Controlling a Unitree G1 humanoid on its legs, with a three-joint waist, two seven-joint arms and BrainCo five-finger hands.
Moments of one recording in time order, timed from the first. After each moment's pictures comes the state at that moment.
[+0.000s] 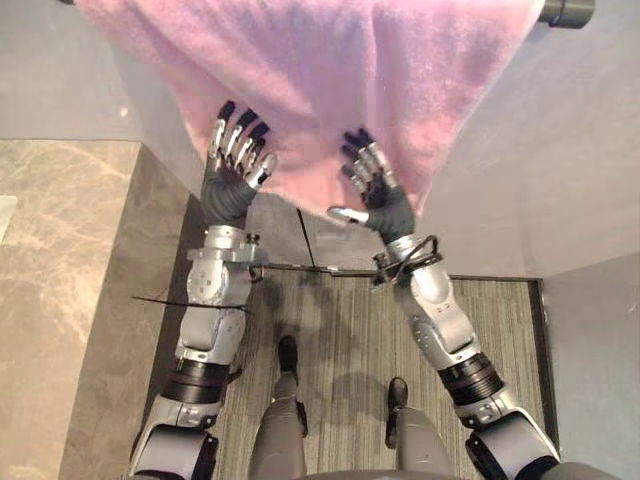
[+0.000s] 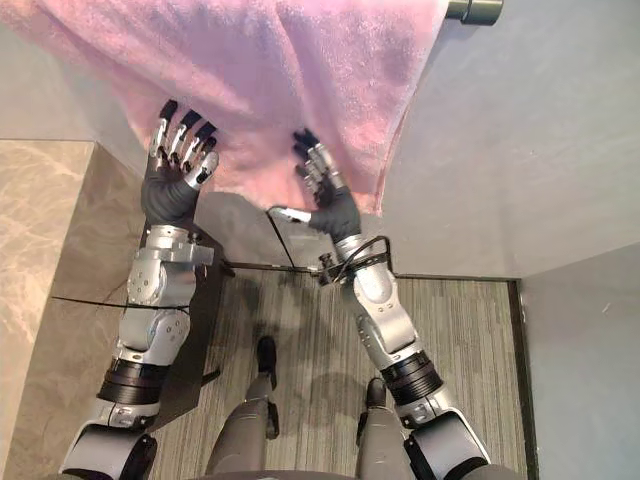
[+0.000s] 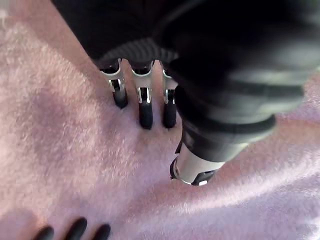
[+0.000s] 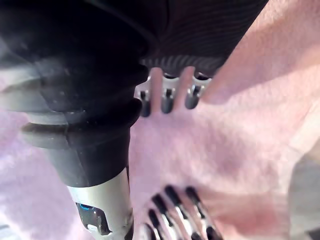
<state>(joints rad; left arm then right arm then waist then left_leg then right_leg) -0.41 0.26 -0.05 -0.03 -0.52 -0.25 0.07 -0.46 -0.11 0.28 0.00 0.38 -0.21 -0.02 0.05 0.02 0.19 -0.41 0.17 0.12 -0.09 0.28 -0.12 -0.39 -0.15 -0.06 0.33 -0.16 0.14</state>
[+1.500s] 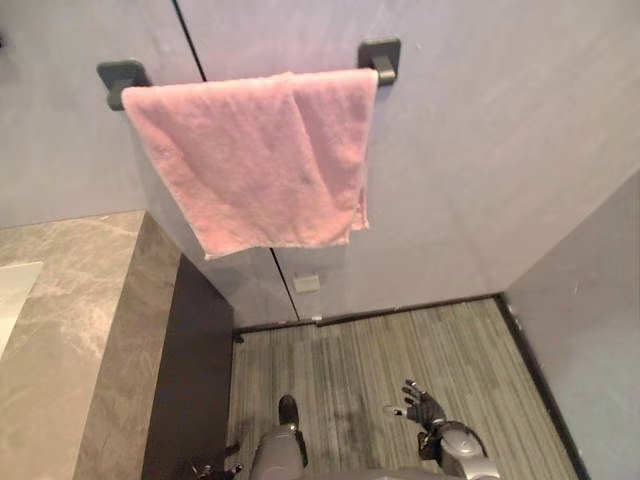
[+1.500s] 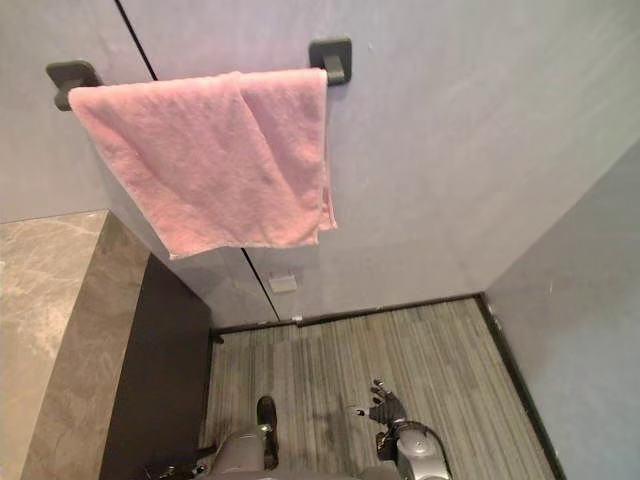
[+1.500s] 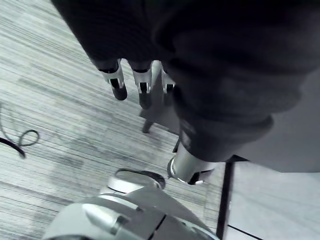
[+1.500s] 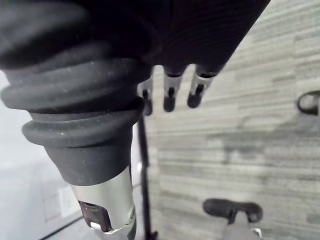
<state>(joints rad) 0.18 0.02 0.38 1.05 -0.08 -0.06 0.09 0.04 -0.11 0.07 0.89 0.05 -0.07 0.06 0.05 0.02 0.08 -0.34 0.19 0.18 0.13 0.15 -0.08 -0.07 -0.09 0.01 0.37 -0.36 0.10</state>
